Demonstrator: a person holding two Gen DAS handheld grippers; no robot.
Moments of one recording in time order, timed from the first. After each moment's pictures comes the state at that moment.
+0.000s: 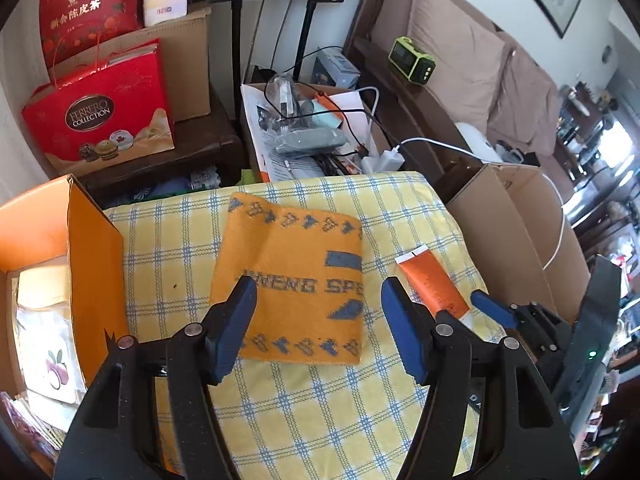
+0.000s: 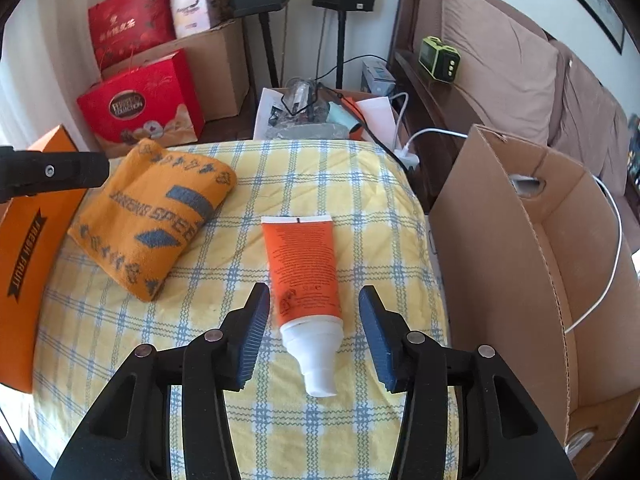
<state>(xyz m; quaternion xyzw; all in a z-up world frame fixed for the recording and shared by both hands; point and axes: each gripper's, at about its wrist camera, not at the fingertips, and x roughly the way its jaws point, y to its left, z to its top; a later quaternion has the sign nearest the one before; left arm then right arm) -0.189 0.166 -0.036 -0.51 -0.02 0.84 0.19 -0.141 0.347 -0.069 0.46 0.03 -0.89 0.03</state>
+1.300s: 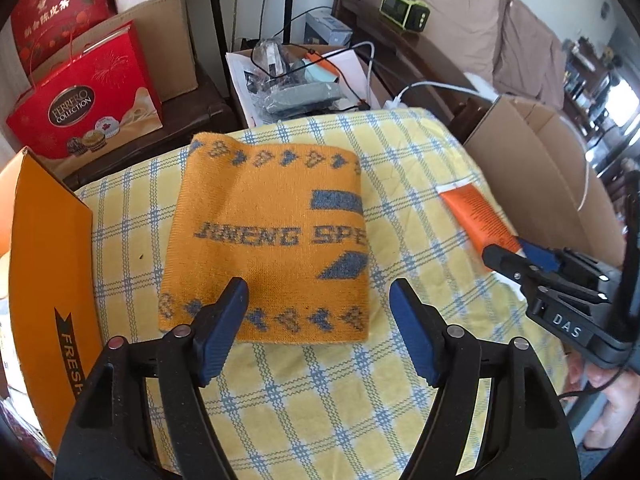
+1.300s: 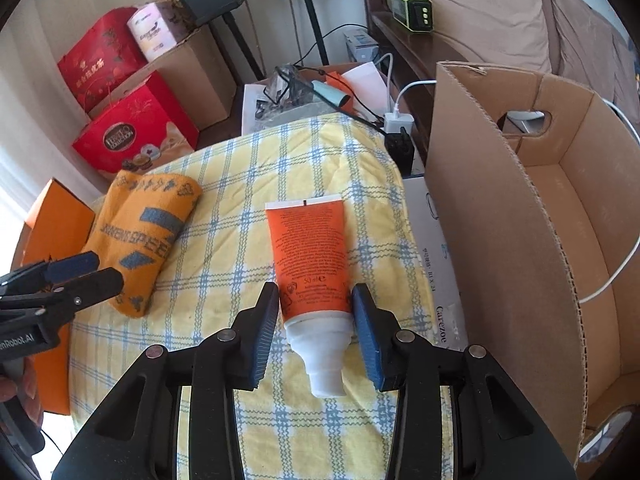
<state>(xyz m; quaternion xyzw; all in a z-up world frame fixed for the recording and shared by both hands) -0.176 0.203 -0.091 -0.54 0.06 0.82 0.19 -0.151 0.400 -0.080 0.49 -0.09 -0.87 0.04</state>
